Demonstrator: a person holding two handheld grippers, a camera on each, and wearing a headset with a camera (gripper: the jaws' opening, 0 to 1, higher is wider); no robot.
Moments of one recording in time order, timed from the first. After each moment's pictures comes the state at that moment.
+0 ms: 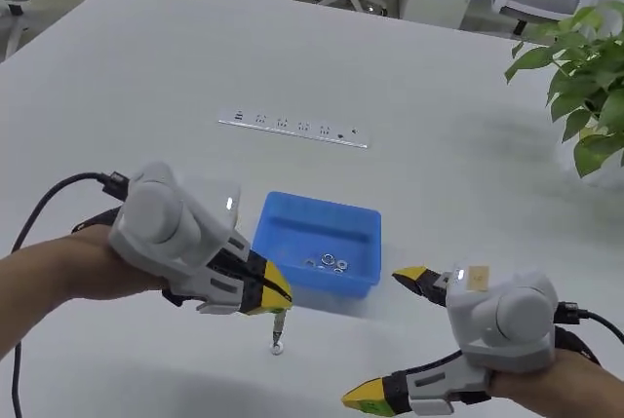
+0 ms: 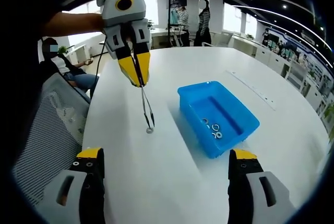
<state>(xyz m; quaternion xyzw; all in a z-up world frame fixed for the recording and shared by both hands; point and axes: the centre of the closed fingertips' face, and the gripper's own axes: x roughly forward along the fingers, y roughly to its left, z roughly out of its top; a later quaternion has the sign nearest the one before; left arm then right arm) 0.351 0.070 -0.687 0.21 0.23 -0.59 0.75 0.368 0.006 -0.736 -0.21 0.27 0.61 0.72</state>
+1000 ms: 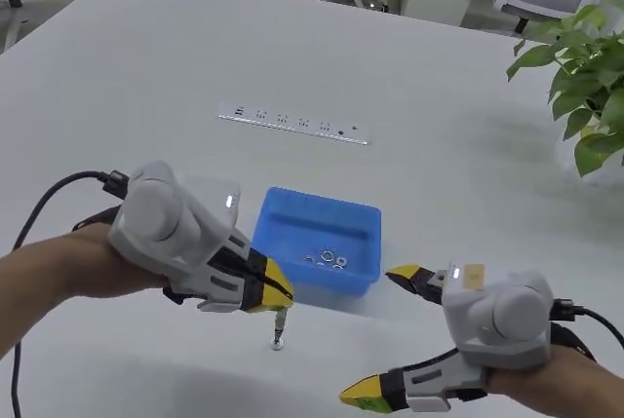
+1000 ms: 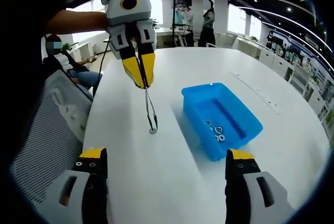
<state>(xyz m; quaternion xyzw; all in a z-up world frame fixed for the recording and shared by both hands) 0.348 0.068 -0.688 0.20 0.23 -0.59 0.75 0.365 0.010 -0.736 -0.22 0.26 0.62 0.70</state>
